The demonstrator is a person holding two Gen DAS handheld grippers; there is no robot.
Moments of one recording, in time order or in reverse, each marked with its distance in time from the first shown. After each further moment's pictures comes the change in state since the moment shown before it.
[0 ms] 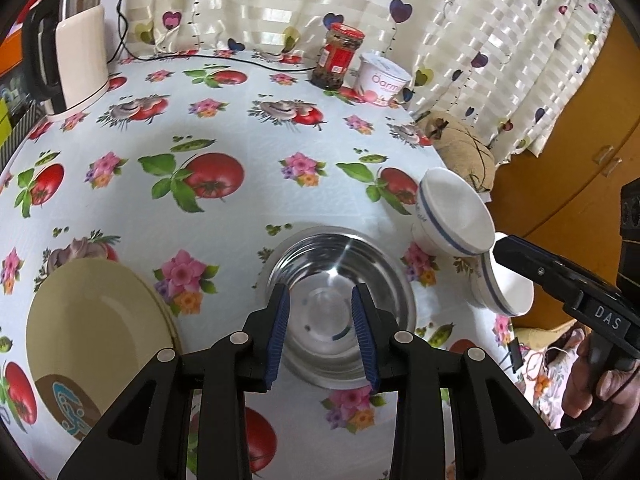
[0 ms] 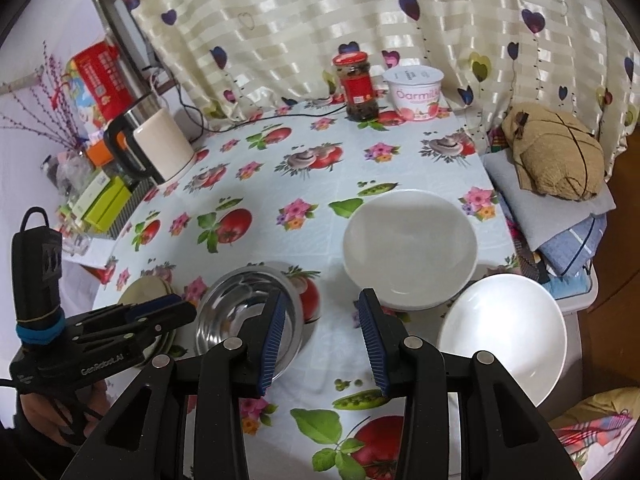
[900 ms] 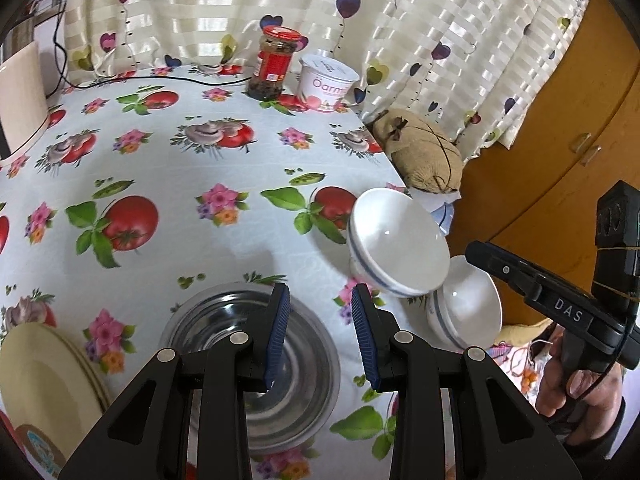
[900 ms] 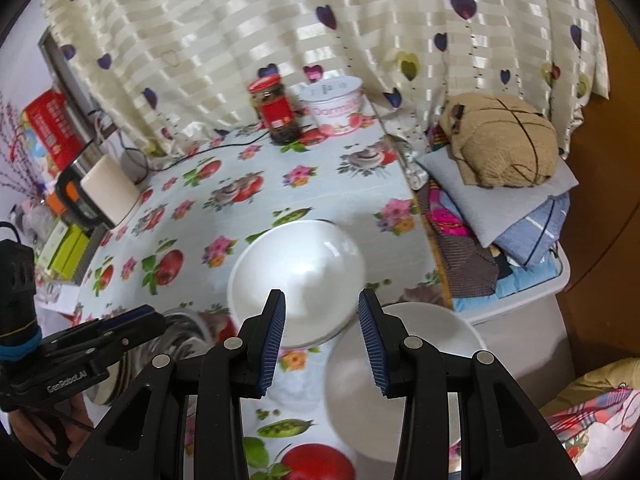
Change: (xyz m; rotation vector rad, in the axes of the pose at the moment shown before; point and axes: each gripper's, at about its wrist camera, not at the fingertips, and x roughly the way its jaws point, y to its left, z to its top) left arm 0.031 -0.059 0.038 0.073 0.002 -0.092; right arm -0.005 -0.076 0.013 0.134 -0.058 -0.116
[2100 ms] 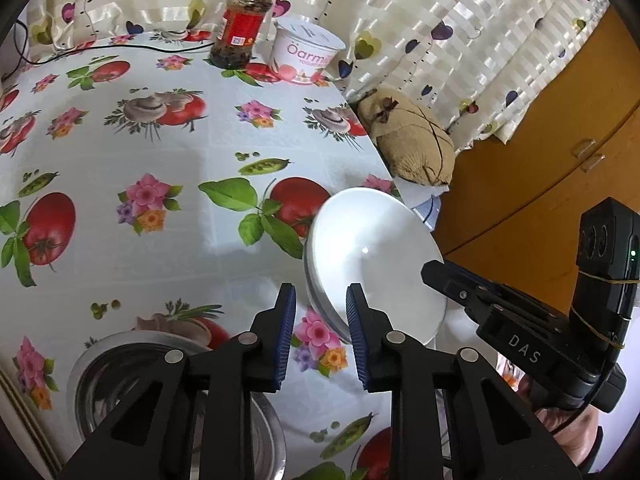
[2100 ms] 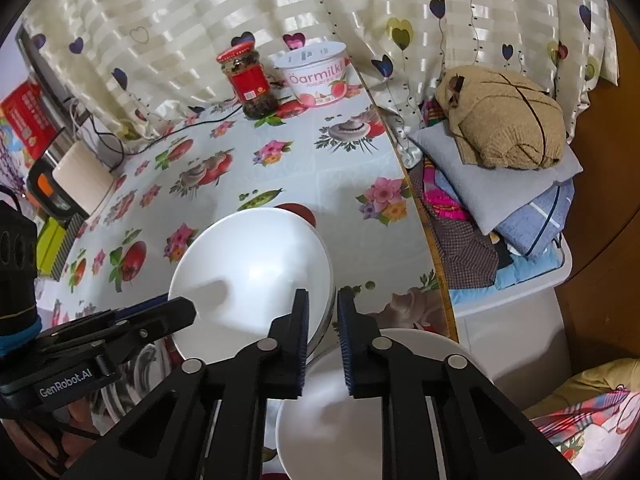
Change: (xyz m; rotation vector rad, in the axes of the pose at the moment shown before) left arm 0.072 -0.020 0.023 -0.047 0.085 -0.085; right arm 0.055 -0.020 0.007 0.002 0.088 -0.026
